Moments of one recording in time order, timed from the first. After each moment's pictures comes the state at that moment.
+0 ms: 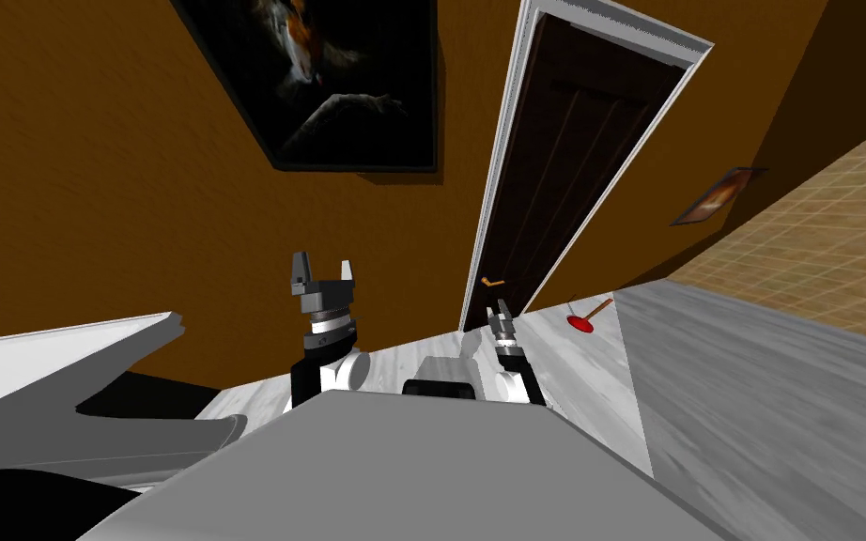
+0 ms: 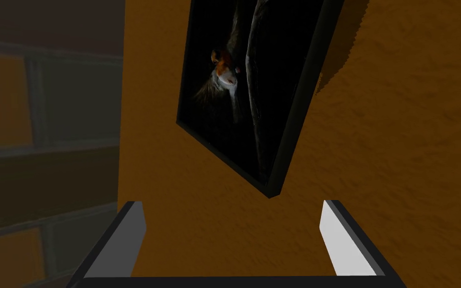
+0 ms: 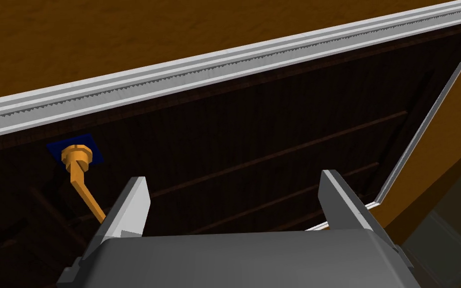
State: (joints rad) arm 0.27 -0.22 0.16 -1.53 -0.28 -0.67 -0.02
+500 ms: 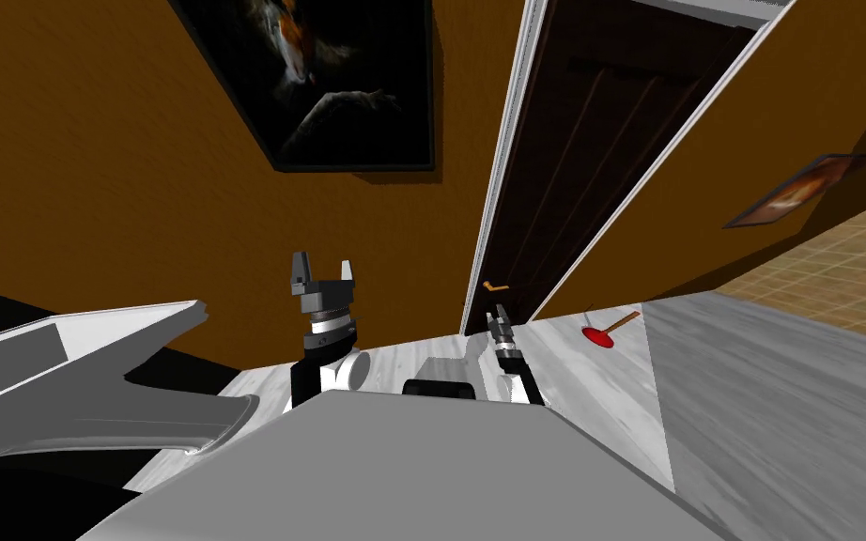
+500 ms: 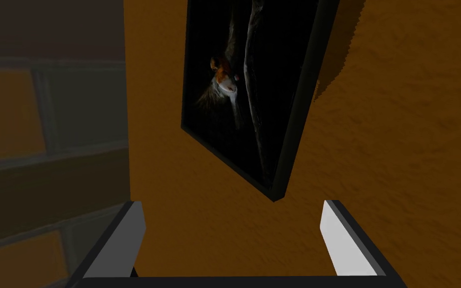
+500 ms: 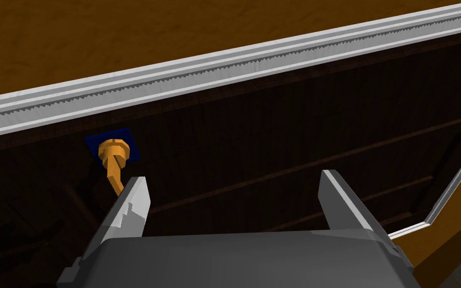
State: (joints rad) arm 0.23 -0.25 0.19 -1.39 -0.33 -0.70 -0.02
